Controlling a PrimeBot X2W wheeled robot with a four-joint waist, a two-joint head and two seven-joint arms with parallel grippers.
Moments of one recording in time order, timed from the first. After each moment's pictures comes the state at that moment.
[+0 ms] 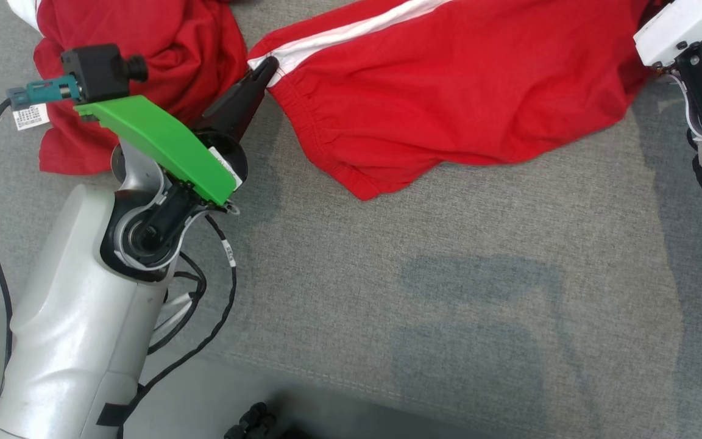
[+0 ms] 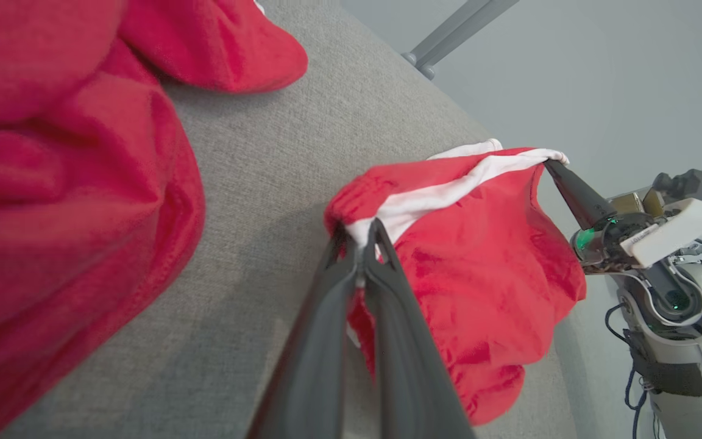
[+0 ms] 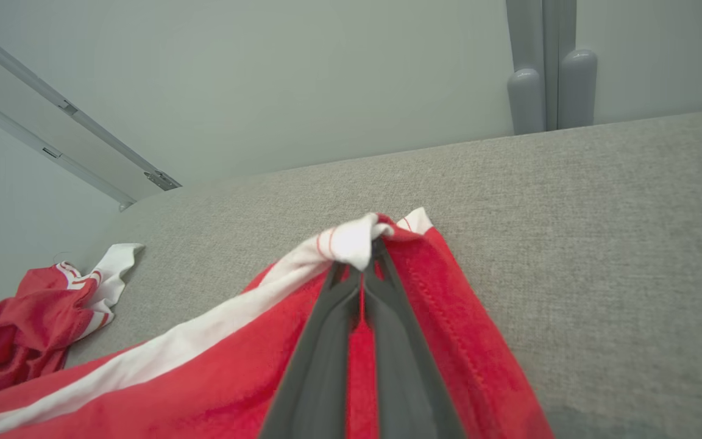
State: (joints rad) left arm -0.67 0.13 -0.39 0.19 -1.17 -0.09 0.28; right arm -0.80 -0.32 0.24 0.22 0.64 -0.11 0.24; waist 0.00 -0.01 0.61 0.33
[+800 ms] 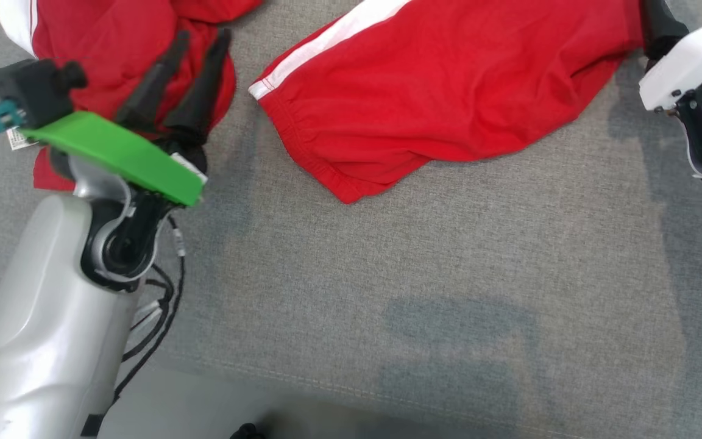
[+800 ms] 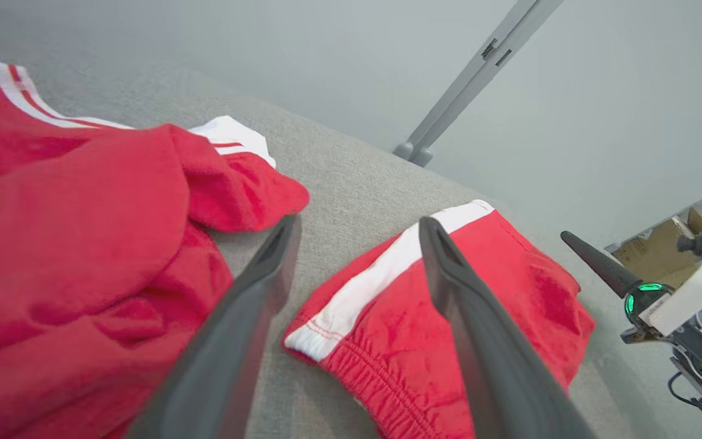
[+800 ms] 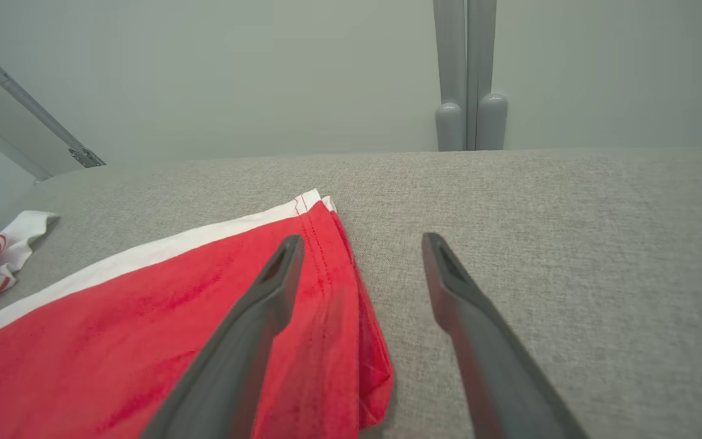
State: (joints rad) left arm -0.66 0.17 -0.38 0.18 -1.02 -0.11 0.07; right arm -0.75 -0.36 0.28 0.33 0.55 -0.07 0.09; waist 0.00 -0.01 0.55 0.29
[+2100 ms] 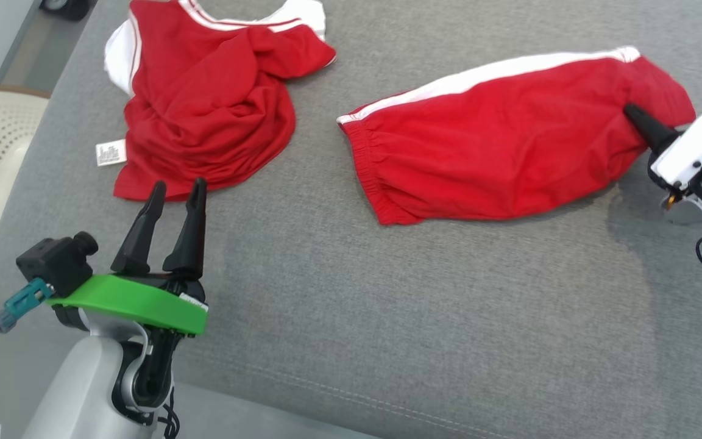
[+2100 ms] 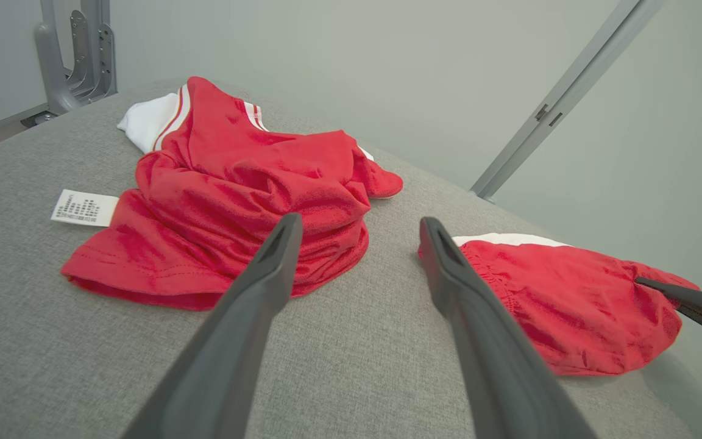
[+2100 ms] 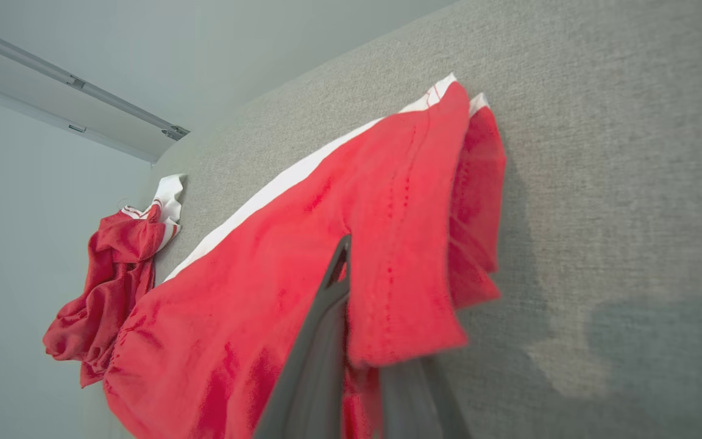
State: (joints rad) left arm -0.28 0.20 -0.34 0.13 -0.85 -0.05 -0.21; right arm -0.57 -0.36 0.14 0.43 0.89 -0.01 0.43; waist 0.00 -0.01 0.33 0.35
